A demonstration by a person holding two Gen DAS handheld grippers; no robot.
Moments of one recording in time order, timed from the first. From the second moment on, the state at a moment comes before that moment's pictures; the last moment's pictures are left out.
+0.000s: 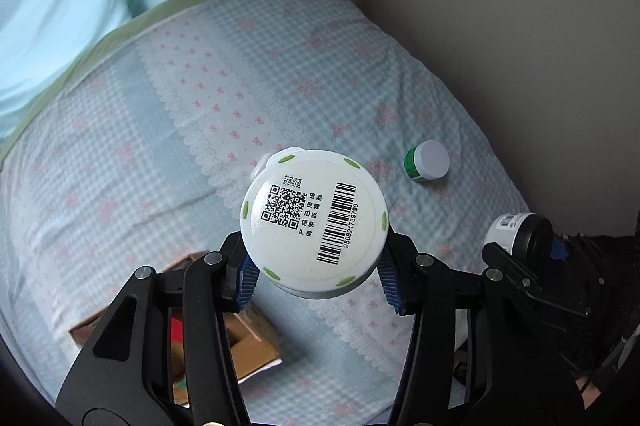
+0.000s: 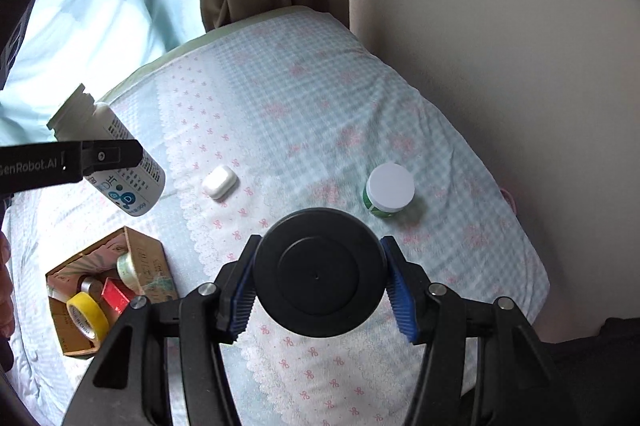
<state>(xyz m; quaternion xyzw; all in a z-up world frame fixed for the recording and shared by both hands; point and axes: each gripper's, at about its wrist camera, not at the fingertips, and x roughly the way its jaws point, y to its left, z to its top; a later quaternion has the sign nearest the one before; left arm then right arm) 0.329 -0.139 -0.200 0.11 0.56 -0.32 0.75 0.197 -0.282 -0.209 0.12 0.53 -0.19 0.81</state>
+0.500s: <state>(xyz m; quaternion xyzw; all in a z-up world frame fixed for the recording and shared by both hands) 0.304 0.087 -0.175 0.02 0.57 -0.20 0.80 0.233 -0.153 -0.163 0.10 0.55 -0.07 0.83</state>
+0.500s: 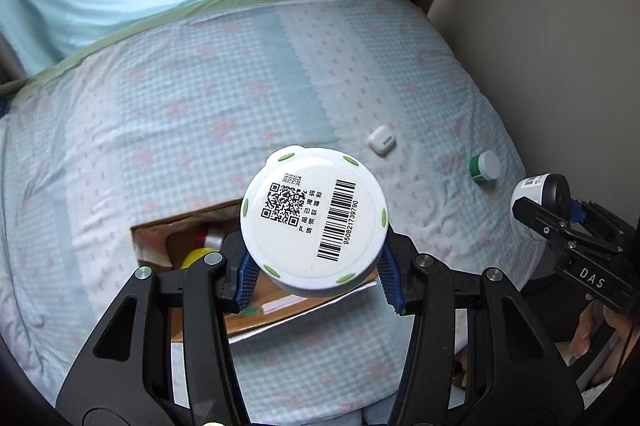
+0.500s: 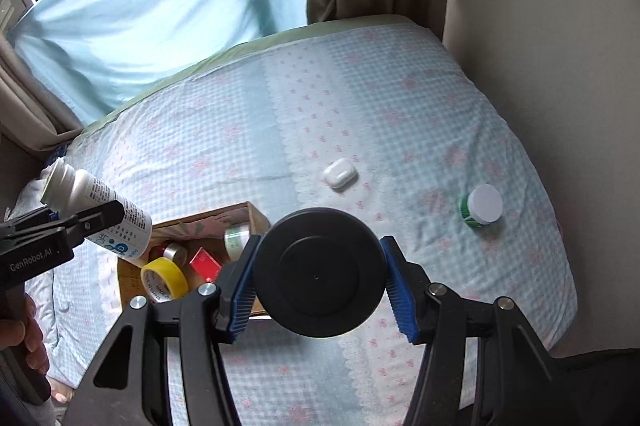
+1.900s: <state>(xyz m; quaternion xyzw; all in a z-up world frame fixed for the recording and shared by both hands) 0.359 0.227 -0.372 0.04 0.62 -0.11 0.77 0.275 0.072 -0.399 -0.02 0.65 0.13 0.75</state>
